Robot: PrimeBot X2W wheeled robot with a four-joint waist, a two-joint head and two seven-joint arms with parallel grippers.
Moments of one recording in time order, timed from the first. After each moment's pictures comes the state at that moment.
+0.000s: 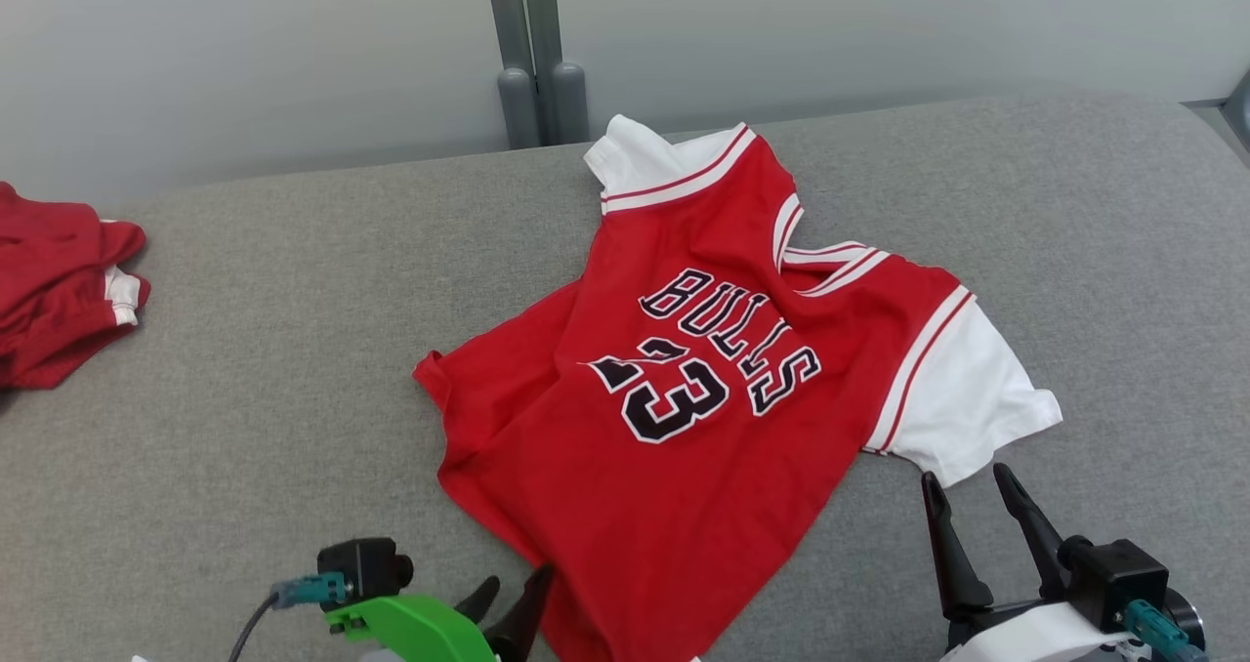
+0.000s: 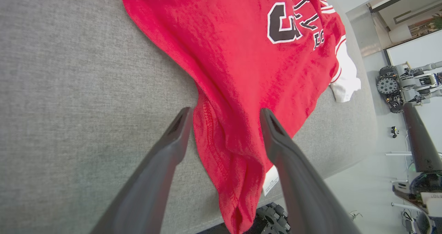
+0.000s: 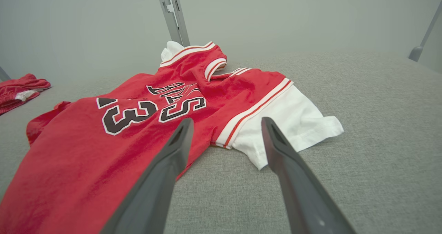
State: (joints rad) left arm -0.04 0.35 -0.66 0.05 -1.13 0.22 0.15; right arm 0.12 -0.07 0.06 0.14 0.18 0.13 -0.26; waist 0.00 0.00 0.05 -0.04
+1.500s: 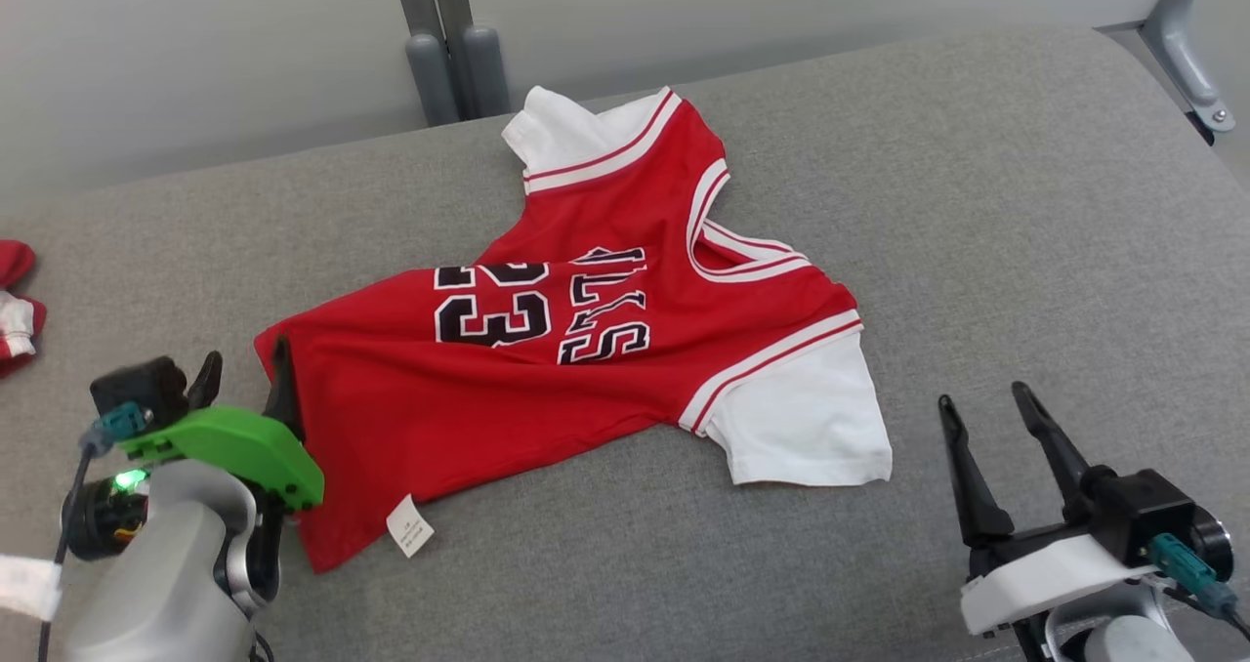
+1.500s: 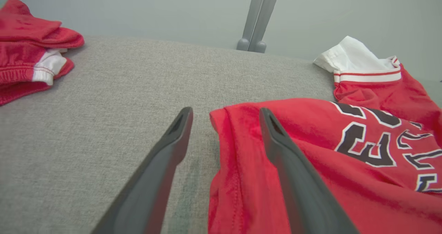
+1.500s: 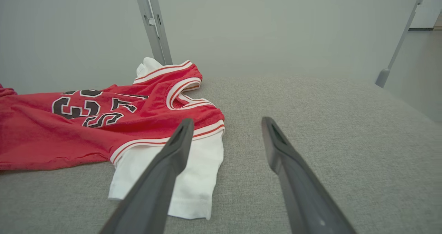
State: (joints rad) left arm -0.56 0.35 -0.57 0.83 -0.93 0.07 -0.25; right arm 0.00 -0.13 0.07 0.13 0.17 0.13 -0.26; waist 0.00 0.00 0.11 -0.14
